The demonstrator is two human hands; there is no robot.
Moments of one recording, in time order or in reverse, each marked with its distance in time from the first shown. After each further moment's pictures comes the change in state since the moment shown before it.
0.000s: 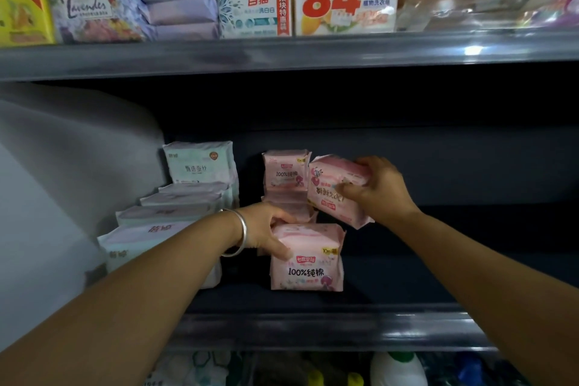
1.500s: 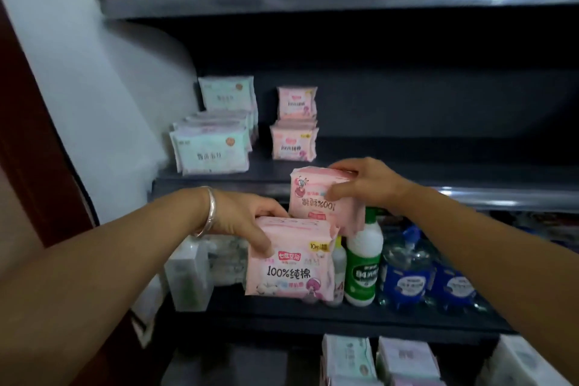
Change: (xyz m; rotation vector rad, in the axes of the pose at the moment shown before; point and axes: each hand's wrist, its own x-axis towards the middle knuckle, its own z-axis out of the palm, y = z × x) left_hand -0.224 0.040 0.081 -0.225 -0.349 -0.101; right_hand -0.190 -0.059 -0.059 0.090 -0.584 0.176
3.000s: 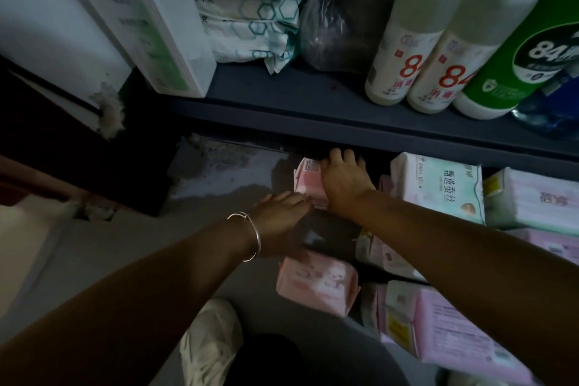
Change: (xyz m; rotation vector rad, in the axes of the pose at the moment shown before) left_hand 0.158 -0.303 0.288 0.441 -0.056 -0.016; right_hand 0.009 0.269 0.394 -0.990 -0.567 0.015
